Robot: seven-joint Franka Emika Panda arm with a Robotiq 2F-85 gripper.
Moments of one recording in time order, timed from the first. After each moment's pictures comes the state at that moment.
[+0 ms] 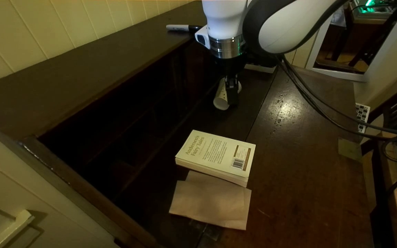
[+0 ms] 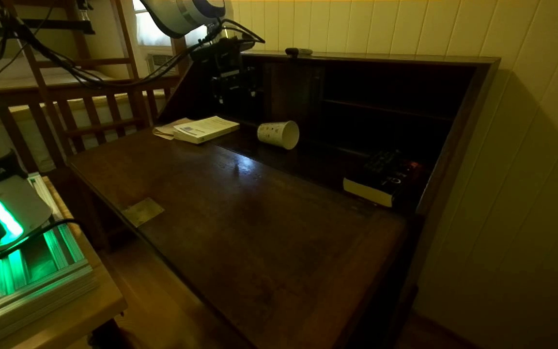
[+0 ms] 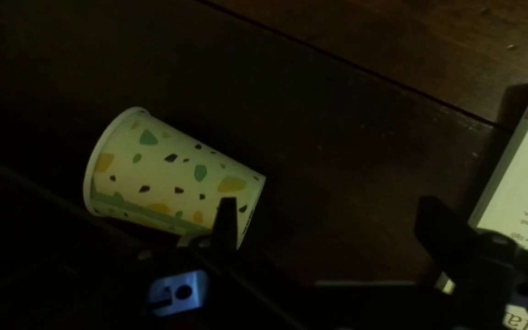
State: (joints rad) arm 0.05 0.25 -0.03 -2.09 -0.42 2.30 -0.11
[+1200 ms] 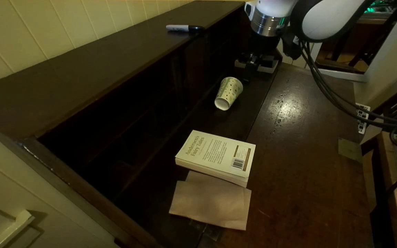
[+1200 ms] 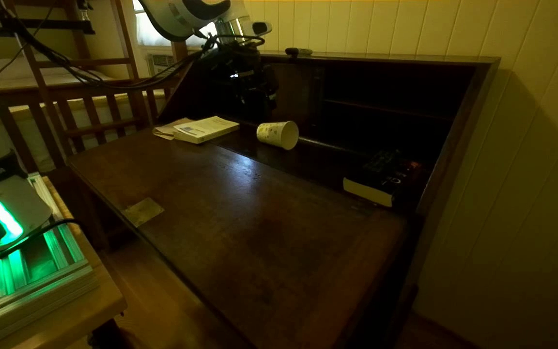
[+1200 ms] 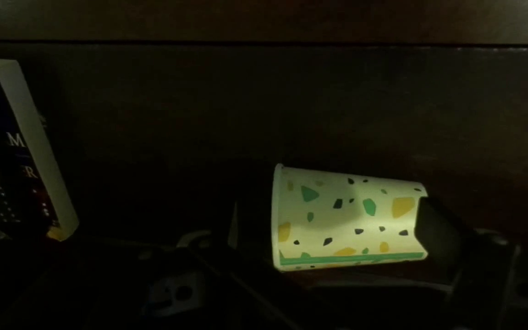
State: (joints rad) arm -0.10 0.11 -0.15 -2.33 -0.38 2.70 0.07
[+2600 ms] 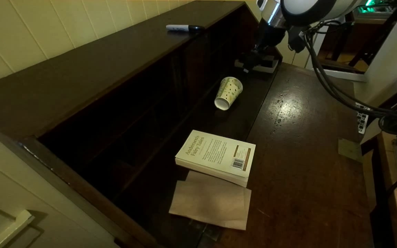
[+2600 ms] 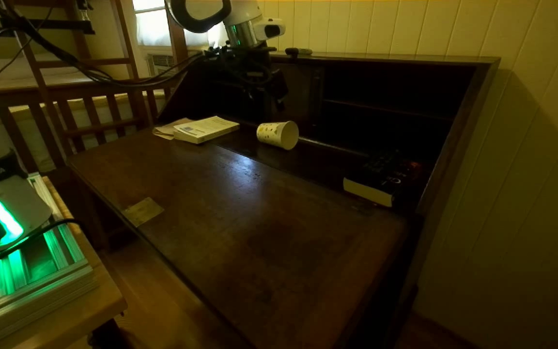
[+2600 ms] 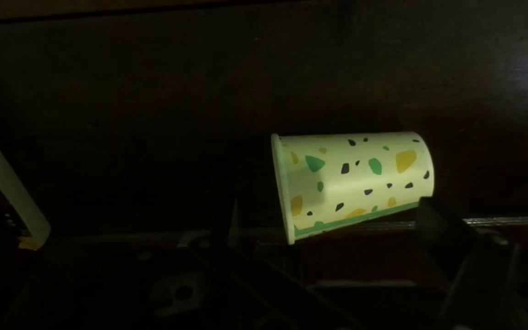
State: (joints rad) arm -0.20 0.12 -0.09 -2.34 0.19 2.81 -0.42
